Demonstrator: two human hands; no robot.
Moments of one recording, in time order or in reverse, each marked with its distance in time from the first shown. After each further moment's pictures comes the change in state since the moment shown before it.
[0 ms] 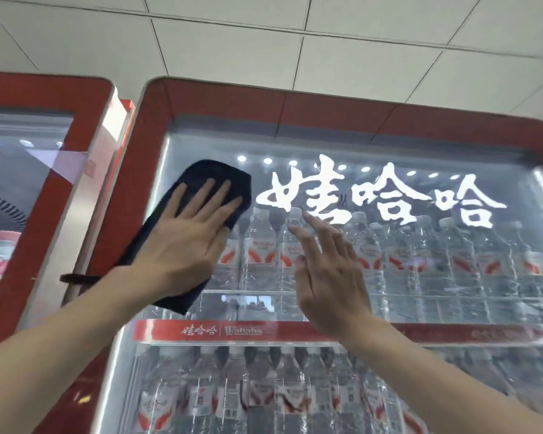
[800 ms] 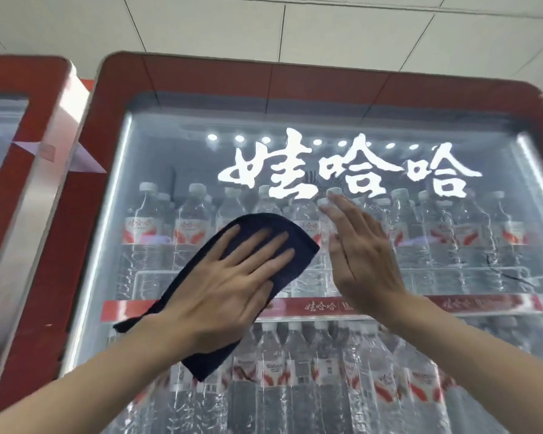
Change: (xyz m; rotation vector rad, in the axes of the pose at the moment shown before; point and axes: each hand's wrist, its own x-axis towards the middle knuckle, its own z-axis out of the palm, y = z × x) left_hand -0.035 0.116 0.025 0.002 -0.119 0.338; right_hand -0.028 0.079 -0.048 0.053 -0.071 0.071
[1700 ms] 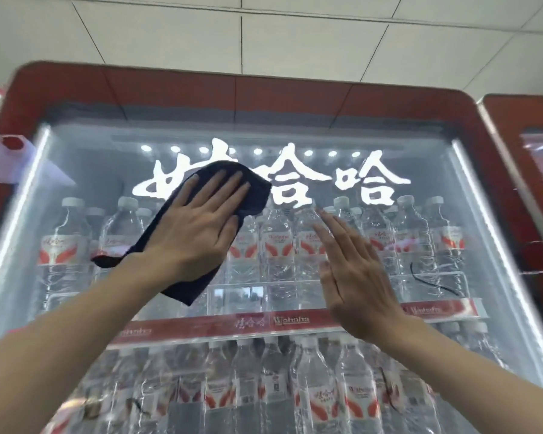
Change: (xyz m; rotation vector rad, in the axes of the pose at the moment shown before) left_hand 0.125 0.002 -0.012 0.029 0.077 -0.249; right_hand -0.034 0.093 -0.040 -0.125 -0.061 0.003
